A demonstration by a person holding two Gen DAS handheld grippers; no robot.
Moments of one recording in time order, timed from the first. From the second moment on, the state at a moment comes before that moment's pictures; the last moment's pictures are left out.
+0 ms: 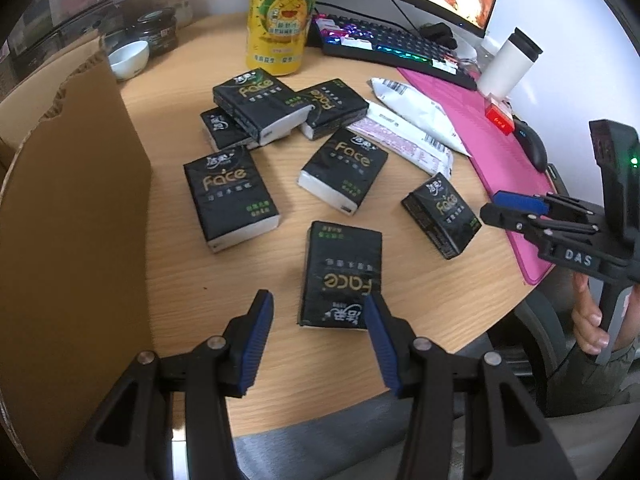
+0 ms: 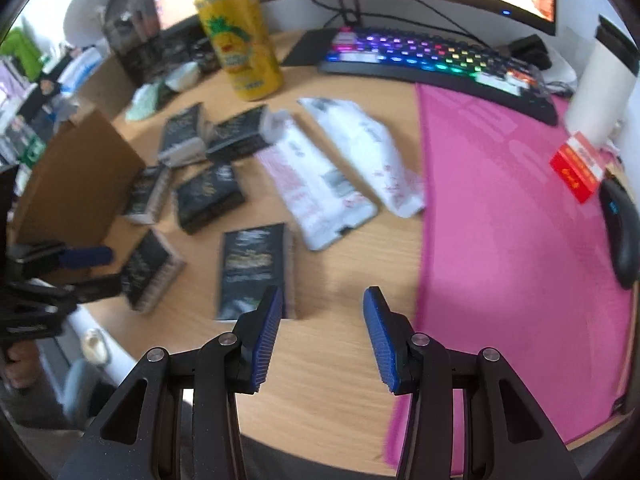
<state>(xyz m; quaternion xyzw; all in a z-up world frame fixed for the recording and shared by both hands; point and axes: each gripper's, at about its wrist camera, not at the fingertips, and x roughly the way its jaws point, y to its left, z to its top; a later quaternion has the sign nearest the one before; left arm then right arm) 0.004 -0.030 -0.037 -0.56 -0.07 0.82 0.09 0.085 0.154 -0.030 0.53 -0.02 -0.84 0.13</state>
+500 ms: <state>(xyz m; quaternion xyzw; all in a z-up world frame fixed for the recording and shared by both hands) 0.003 -0.031 -0.040 -0.56 -0.08 0.82 0.10 0.061 0.108 -0.049 0.54 -0.01 -0.82 0.18</state>
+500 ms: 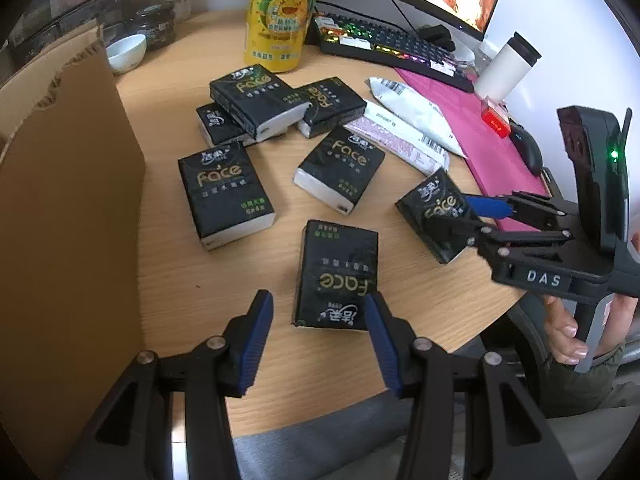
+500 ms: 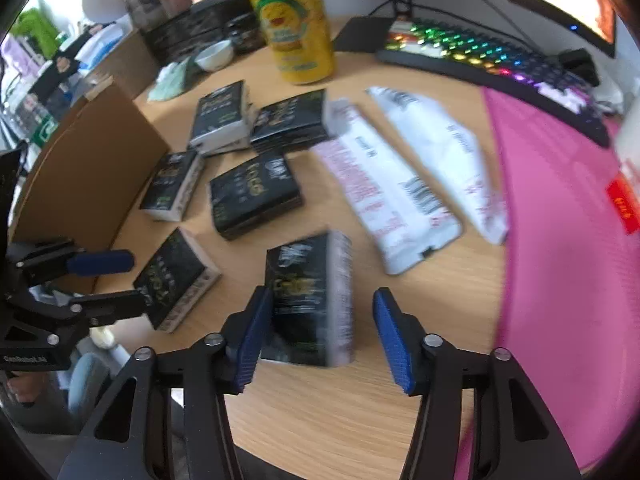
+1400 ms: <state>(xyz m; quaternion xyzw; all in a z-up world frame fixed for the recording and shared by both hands) -0.013 -0.004 -0.054 -0.57 -0.04 0.81 0.08 0.079 0.112 -0.048 0.53 0.03 -0.83 0.17</state>
